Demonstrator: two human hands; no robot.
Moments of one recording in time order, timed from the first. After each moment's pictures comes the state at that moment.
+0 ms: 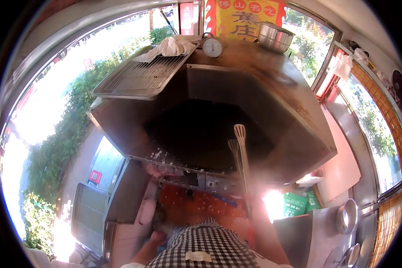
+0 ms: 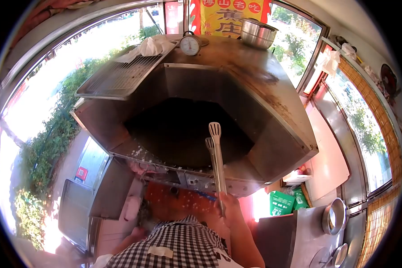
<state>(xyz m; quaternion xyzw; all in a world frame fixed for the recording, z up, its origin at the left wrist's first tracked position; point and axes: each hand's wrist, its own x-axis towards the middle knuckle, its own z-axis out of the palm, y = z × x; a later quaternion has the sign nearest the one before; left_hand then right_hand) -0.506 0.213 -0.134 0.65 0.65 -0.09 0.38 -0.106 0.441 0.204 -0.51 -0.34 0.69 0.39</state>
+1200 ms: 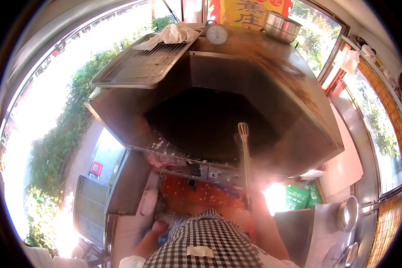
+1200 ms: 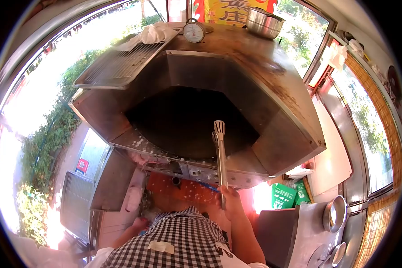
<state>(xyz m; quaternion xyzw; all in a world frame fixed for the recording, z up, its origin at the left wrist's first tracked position) -0.488 0.224 -0.119 0.18 0.80 0.20 0.54 -0.105 0.452 0.171 -0.53 -0.30 0.71 0.35</state>
